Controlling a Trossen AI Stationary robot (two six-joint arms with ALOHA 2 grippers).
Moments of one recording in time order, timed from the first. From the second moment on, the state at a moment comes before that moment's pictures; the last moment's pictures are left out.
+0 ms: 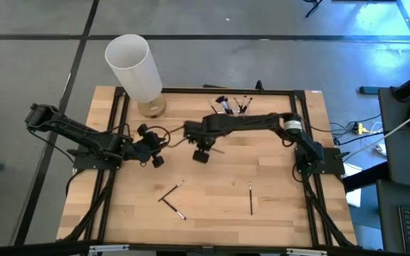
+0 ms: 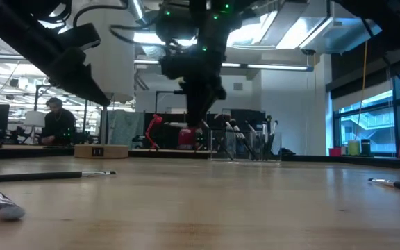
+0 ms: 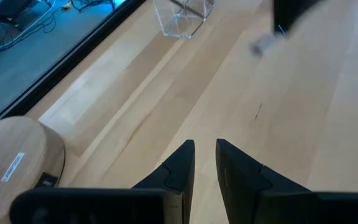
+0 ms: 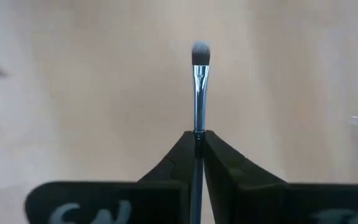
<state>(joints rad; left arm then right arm) -0.25 0.96 0.43 -0.28 -0.71 -0.44 -0.08 2.18 1.94 -1.03 0.06 0.18</state>
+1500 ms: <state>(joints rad) -0.25 0.96 0.43 -0.30 -0.74 -0.48 -0.31 1.70 1.19 -0.06 0.34 0.19</state>
